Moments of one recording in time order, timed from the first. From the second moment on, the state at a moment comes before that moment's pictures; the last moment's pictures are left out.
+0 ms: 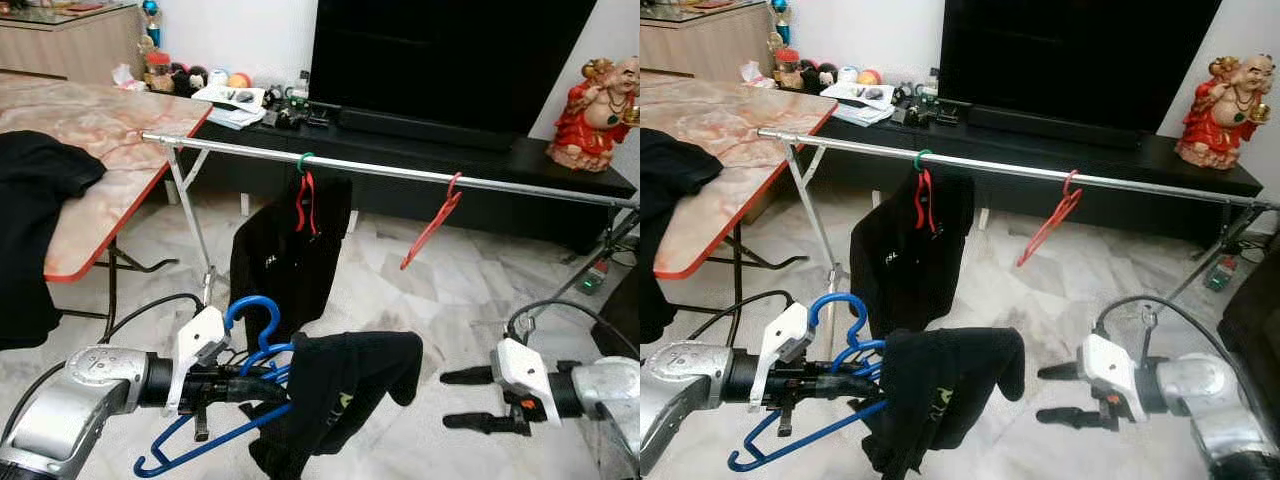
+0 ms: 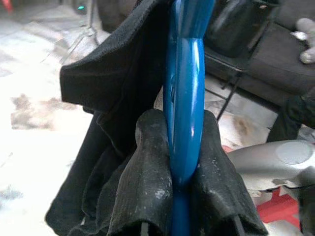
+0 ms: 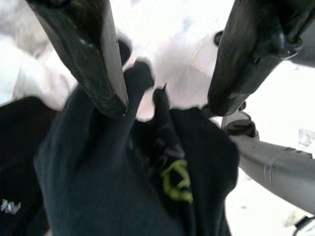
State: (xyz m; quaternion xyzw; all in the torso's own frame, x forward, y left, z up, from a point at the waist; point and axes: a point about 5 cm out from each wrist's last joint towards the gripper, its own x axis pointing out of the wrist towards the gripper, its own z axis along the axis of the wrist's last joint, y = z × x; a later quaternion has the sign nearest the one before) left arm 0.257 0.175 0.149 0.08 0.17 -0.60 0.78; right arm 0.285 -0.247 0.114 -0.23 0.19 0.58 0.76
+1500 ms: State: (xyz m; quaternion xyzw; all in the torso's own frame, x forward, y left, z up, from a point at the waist) left arm 0.251 0.150 0.165 0.07 0.15 -0.65 0.74; right arm 0.294 -0.220 0.096 -0.20 0.17 0.58 0.77
